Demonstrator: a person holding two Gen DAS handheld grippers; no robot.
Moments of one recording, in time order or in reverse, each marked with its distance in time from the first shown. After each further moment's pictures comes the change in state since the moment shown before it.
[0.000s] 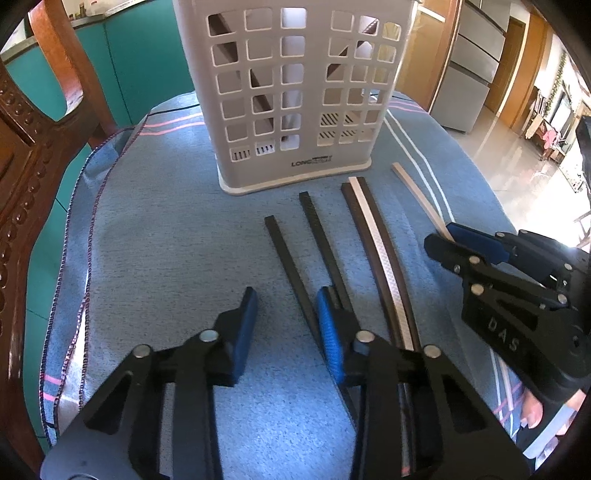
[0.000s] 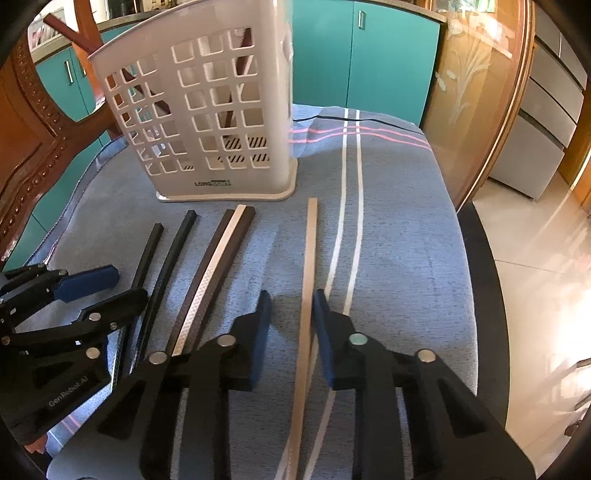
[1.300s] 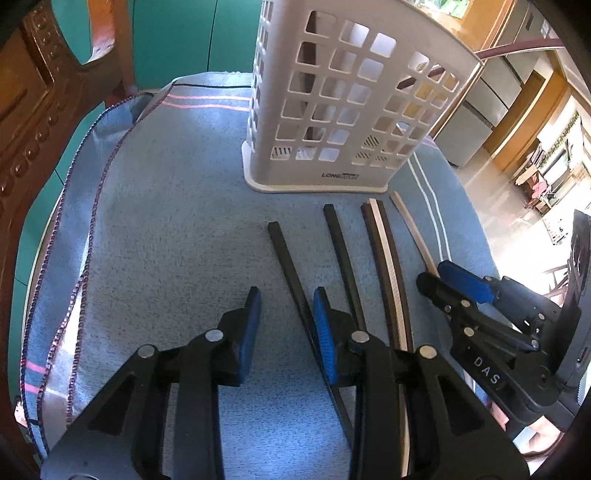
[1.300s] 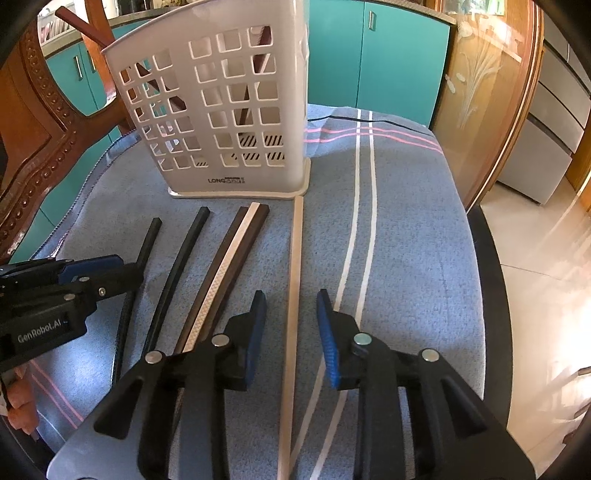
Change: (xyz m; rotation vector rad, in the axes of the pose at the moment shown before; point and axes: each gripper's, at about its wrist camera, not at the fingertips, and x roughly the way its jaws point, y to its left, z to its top) left arm -0.002 0.066 0.003 -0.186 0.014 -0.123; right arm -0.001 0.003 -0.004 -0.034 0.005 0.034
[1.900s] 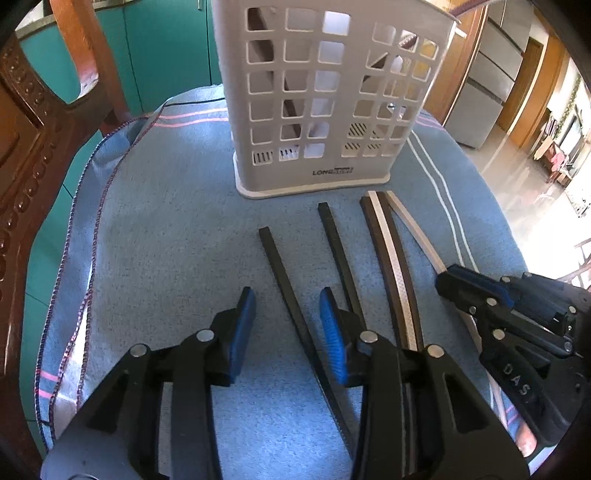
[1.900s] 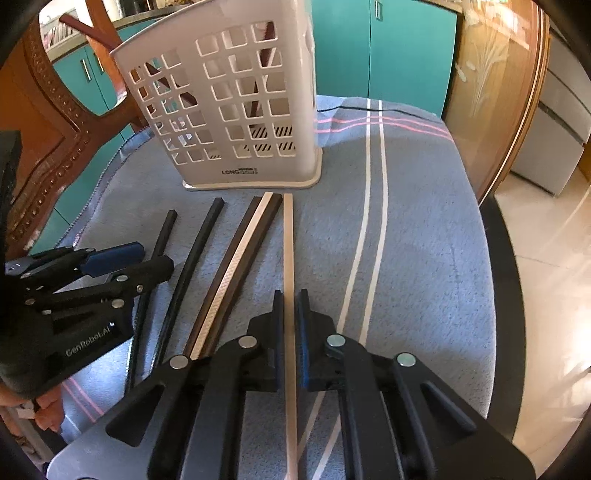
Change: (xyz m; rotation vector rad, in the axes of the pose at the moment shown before) left arm 0.000 -0.038 -0.007 0.097 -0.012 0.133; right arm -0.005 0.000 -0.003 0.007 0.028 0.055
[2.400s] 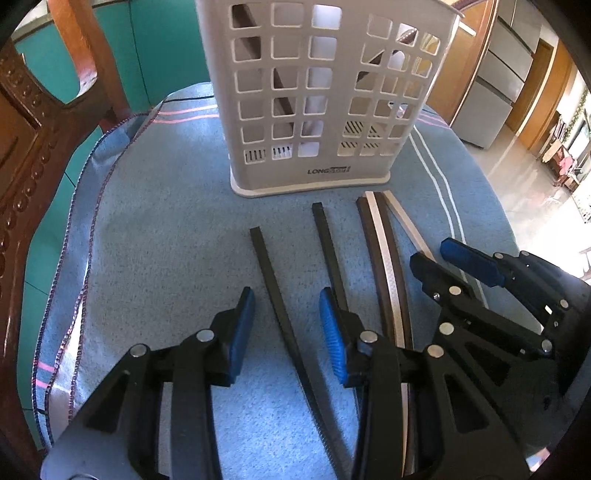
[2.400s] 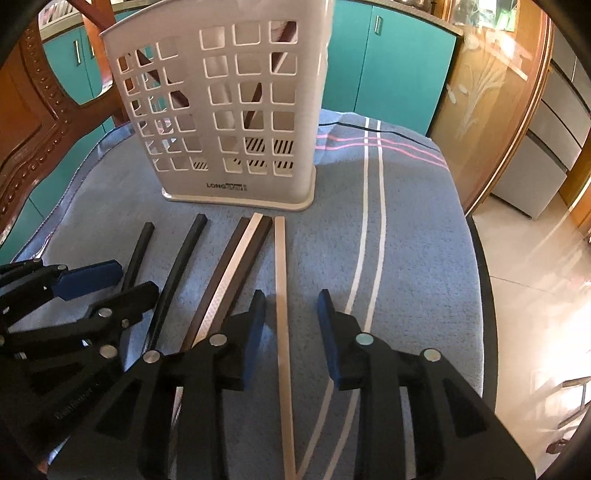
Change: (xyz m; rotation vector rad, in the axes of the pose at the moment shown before) left arm 0.014 -0.028 0.016 -0.017 0.022 0.033; right arm 0.014 0.011 0.015 -0.056 -0.020 -0.116
